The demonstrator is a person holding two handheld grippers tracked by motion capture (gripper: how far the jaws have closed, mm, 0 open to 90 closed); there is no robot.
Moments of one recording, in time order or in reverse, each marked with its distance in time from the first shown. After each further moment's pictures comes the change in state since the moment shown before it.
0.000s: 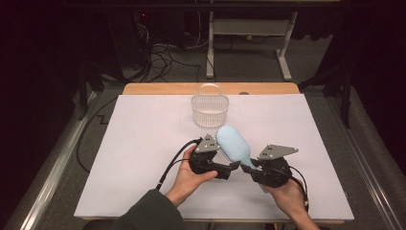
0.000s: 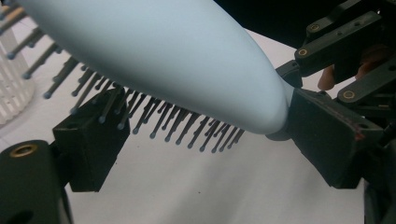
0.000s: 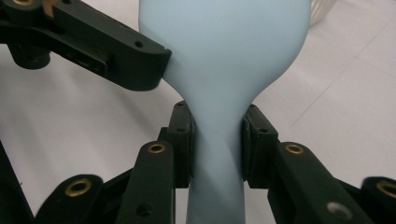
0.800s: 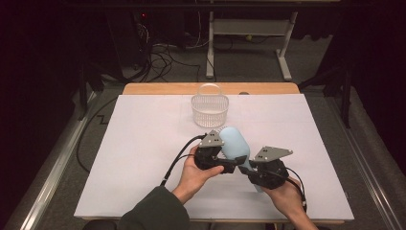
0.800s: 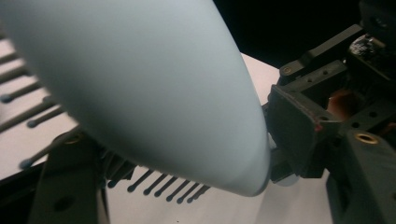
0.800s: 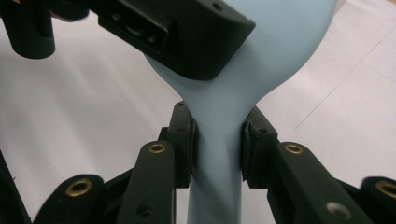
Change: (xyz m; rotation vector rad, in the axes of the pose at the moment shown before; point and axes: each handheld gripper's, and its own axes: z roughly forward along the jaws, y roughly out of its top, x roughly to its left) left arm -0.003 0.017 0.003 -0.037 -0.075 -0.019; right arm 0.007 0.002 0.004 0.016 -0.014 -0.052
